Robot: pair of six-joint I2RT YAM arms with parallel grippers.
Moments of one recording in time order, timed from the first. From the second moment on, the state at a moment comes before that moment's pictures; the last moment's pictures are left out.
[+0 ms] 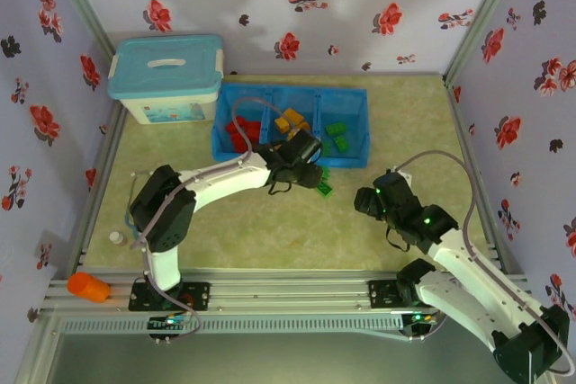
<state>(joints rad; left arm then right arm) -0.94 1.86 1.43 -0.54 -0.12 -0.47 0.58 0.74 0.59 -0.78 0.24 0.76</state>
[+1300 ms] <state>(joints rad) -0.89 2.16 2.11 -0.83 -0.08 -0.35 0.58 0.73 0.56 -0.81 0.18 0.77</state>
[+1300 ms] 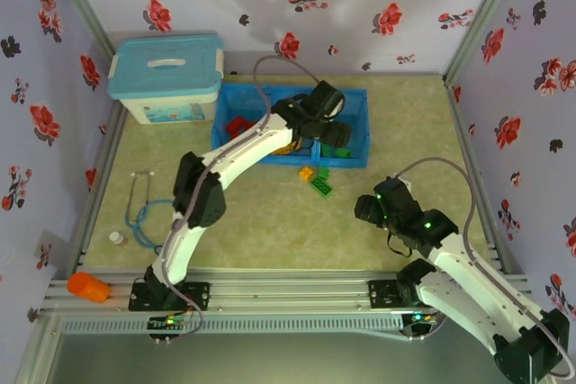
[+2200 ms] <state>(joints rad) -0.95 1.01 0.87 -0.60 -0.20 -0.58 0.65 1.39 0.88 -0.61 0.06 0.48</state>
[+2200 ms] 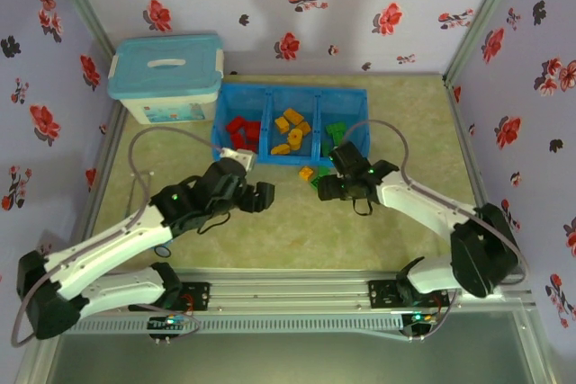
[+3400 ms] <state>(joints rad) -0.97 0.75 0.61 -0.69 -0.26 -0.72 0.73 1.77 1.07 -0.59 0.13 0.38</state>
